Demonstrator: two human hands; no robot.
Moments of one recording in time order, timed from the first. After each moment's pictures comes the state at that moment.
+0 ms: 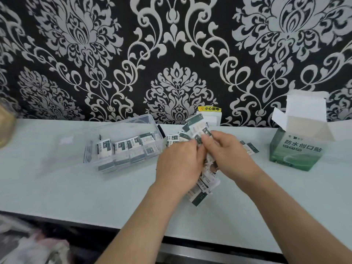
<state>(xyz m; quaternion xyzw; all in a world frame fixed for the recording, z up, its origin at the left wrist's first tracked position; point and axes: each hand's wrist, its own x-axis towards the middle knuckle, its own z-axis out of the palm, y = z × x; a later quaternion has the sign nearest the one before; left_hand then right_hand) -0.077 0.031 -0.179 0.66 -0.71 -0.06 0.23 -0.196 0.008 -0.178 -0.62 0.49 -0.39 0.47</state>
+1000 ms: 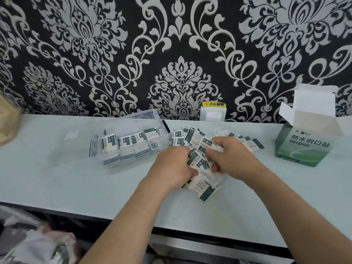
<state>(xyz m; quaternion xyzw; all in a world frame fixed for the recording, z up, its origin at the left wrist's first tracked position) -0.046 0.031 -0.191 0.69 -0.70 -0.16 0.10 -0.199 0.002 -0.192 -0.67 0.57 -0.24 0.40</state>
